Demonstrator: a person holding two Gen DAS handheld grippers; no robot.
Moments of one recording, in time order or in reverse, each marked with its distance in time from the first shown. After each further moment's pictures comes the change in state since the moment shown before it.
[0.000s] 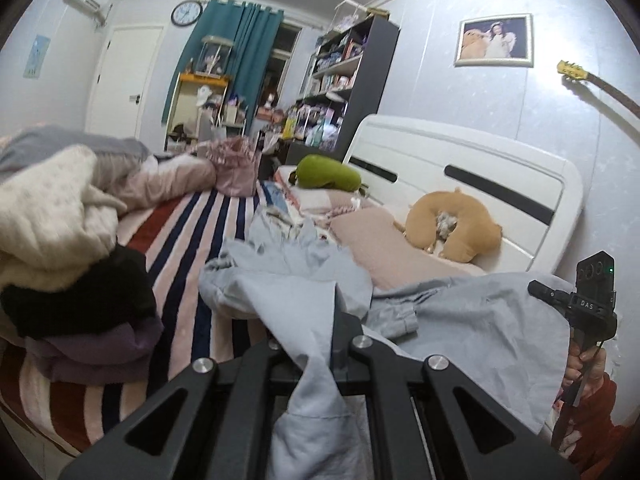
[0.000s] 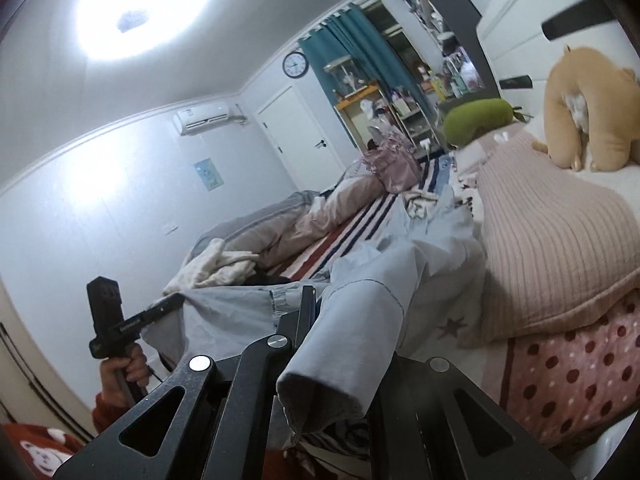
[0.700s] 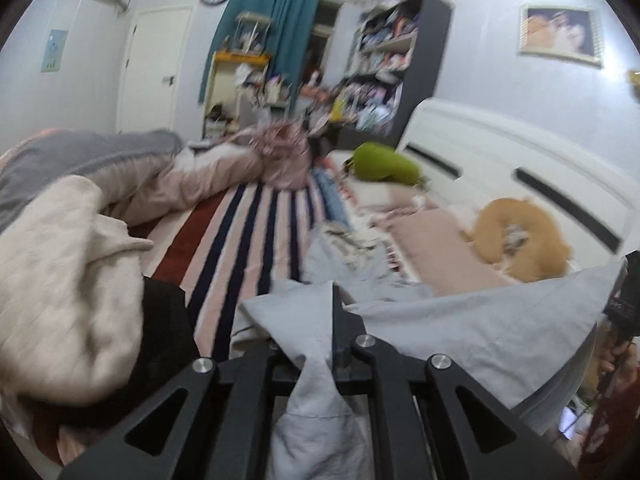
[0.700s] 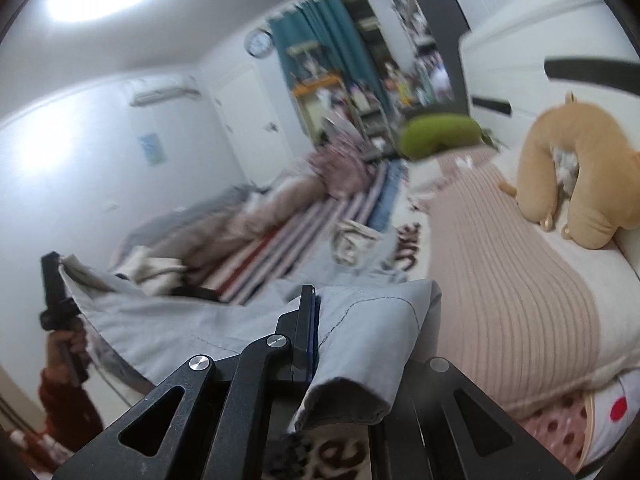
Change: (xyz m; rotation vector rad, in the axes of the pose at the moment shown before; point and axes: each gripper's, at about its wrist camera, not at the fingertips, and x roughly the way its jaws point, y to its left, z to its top) left arm 0.146 0.093 0.103 -0.041 0.146 0.199; right arm 0.124 -0.086 0.129 -0.059 0.123 -0.293
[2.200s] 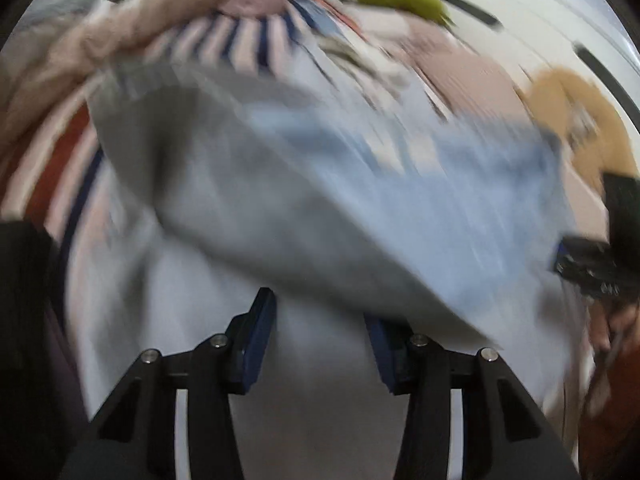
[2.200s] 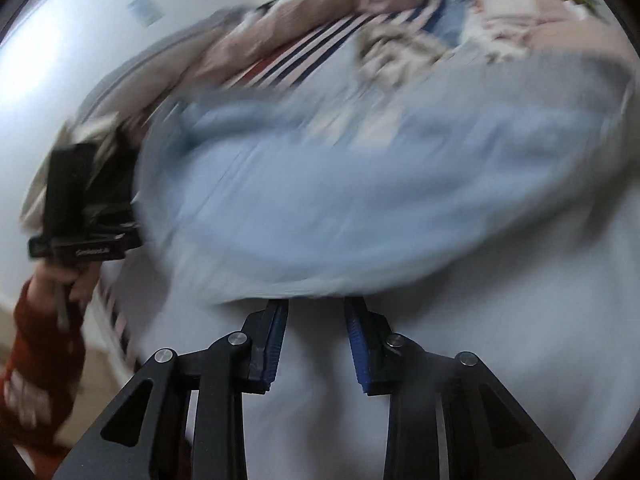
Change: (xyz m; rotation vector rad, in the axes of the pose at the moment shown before) left arm 0.270 -0.010 -0.053 0.045 0.514 -0.029; right arm 0.290 -0.007 -0.045 -0.068 0.545 0.083
